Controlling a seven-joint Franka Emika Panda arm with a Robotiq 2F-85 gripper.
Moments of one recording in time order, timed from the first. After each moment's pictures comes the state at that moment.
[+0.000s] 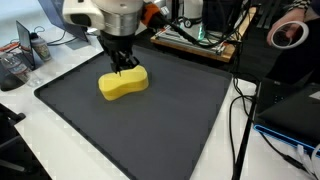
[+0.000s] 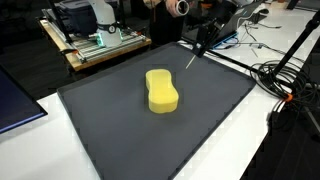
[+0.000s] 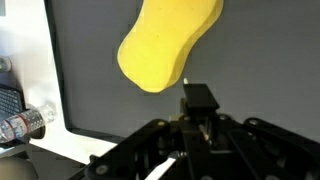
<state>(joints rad) 0.21 0.63 0.03 -1.34 -0.47 1.76 0.42</state>
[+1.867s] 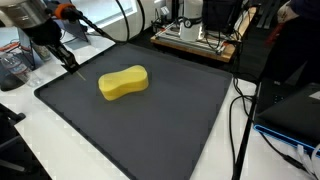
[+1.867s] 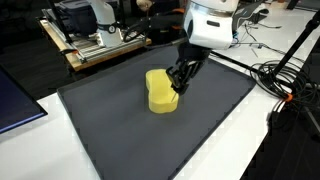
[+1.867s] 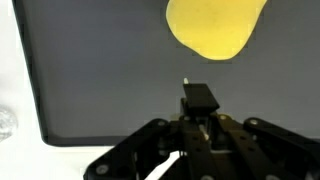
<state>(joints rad) -0.12 0.90 -0.01 -0.91 -0.13 1.74 -0.06</state>
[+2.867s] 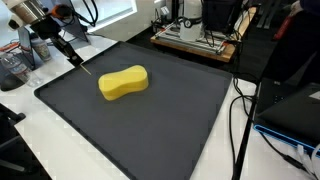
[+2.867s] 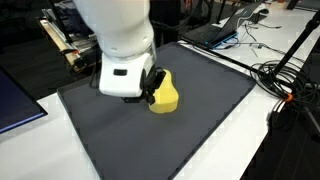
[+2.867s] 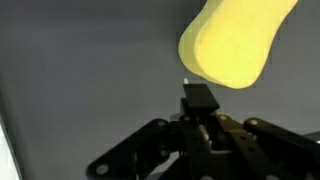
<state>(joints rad) -0.40 0.92 0.07 -0.96 0.14 1.68 -0.30</state>
